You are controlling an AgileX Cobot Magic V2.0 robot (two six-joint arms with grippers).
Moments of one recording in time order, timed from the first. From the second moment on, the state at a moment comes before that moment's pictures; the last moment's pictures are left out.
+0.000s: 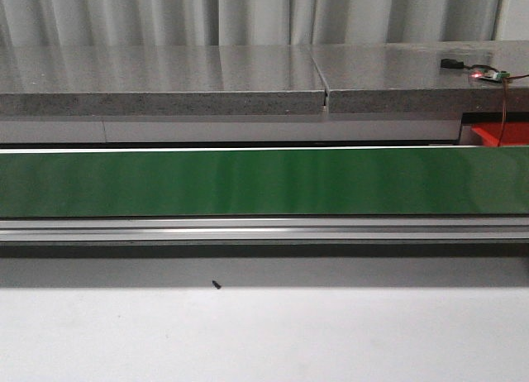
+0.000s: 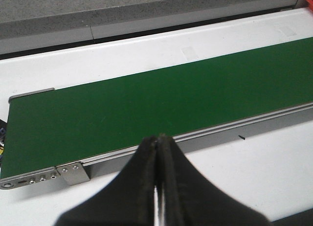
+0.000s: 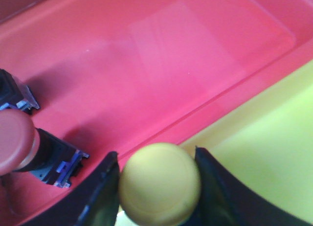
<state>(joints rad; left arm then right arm) -0.01 0.50 -0.80 -0.31 0.93 0.33 -0.51 1.68 -0.85 1.63 -0.02 -1.44</state>
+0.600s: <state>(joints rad) -0.01 0.50 -0.80 -0.31 0.93 0.33 -0.51 1.69 -0.85 1.63 0.06 -1.48</state>
